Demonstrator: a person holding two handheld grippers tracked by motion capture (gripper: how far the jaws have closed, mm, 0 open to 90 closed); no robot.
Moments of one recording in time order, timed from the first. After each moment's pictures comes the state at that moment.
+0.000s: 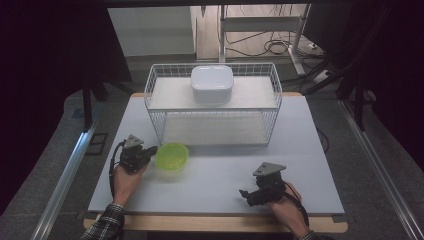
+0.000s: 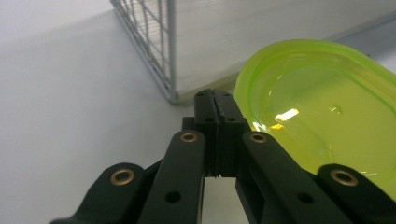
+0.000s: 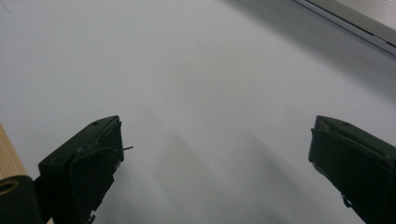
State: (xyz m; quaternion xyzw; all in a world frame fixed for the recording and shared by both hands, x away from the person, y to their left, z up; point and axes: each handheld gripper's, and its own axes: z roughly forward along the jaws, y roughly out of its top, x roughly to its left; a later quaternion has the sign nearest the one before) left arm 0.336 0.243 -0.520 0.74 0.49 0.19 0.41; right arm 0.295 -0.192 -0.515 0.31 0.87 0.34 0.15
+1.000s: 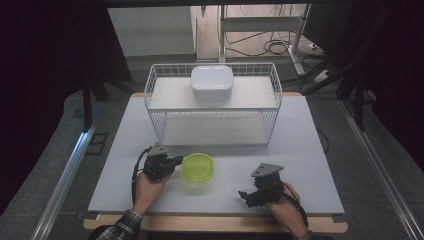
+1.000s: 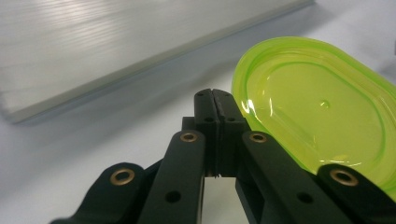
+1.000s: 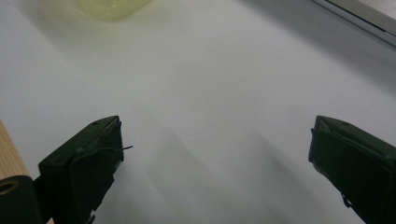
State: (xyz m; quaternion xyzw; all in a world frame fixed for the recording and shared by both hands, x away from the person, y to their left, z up) left arm 0.317 0.167 -0.517 0.78 0.43 0.13 0.44; right arm 0.295 -0.189 -0.517 0.31 0.88 0.34 0.14
